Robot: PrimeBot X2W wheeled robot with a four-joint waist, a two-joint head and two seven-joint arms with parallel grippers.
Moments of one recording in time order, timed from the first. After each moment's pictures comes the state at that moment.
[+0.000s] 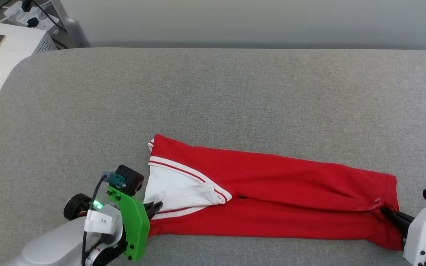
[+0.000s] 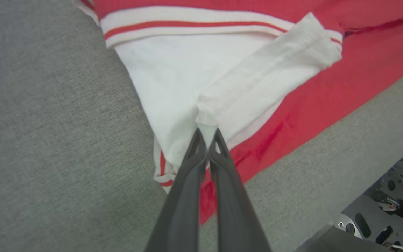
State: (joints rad) left arm -0.64 0.72 -1.27 0.24 -1.13 0.02 0.13; right arm -0.10 -0.67 0.40 0.23 0.88 0.13 0.27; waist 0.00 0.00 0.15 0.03
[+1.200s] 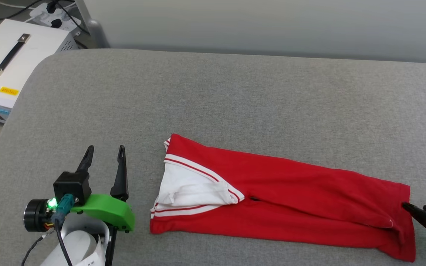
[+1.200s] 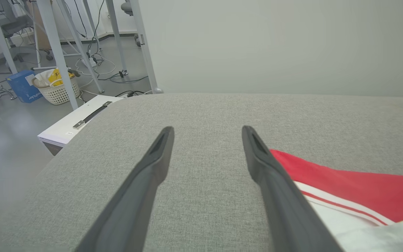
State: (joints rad) left arm -0.22 0.50 -0.52 0.12 -0.61 0.35 -0.26; right arm -0.07 -0.64 0.10 0.21 0.97 0.13 0.59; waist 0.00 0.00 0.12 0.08
